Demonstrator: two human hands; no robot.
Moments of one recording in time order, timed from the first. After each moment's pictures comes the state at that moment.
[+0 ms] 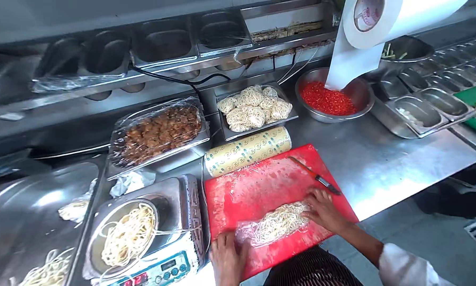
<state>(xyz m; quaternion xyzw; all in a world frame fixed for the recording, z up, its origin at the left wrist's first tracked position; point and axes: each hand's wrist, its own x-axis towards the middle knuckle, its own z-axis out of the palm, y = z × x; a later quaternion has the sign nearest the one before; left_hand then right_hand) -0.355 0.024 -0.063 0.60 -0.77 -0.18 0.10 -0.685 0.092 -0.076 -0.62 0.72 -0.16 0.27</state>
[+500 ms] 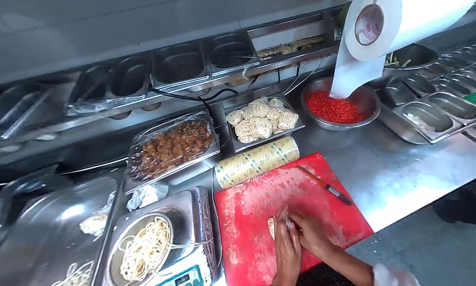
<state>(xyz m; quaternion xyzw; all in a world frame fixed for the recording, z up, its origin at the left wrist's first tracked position) -0.480 0.036 -0.065 0.39 -0.77 -0.31 0.40 -0.595 0.057 -0.020 -0.55 0.68 -0.30 0.38</state>
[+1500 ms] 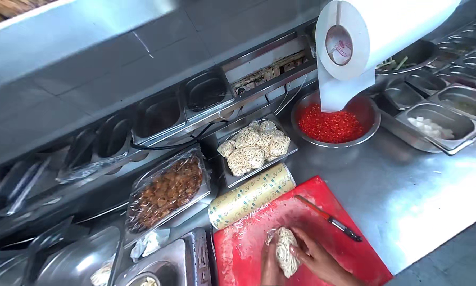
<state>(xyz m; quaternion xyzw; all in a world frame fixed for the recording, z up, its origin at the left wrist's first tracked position) -0.527 -0.025 0.022 0.55 -0.36 -0.69 0.32 -0.654 0.033 -0.031 -0.43 0.56 -0.47 0.53</state>
